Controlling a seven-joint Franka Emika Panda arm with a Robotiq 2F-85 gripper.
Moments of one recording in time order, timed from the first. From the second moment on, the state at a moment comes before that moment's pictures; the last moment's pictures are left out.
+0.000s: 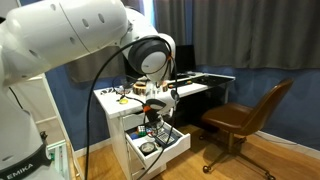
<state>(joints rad) -0.32 1.25 0.73 -1.73 0.45 2.74 -0.49</state>
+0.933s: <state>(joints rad) -0.29 1.43 0.80 -1.63 0.41 2.80 -0.52</state>
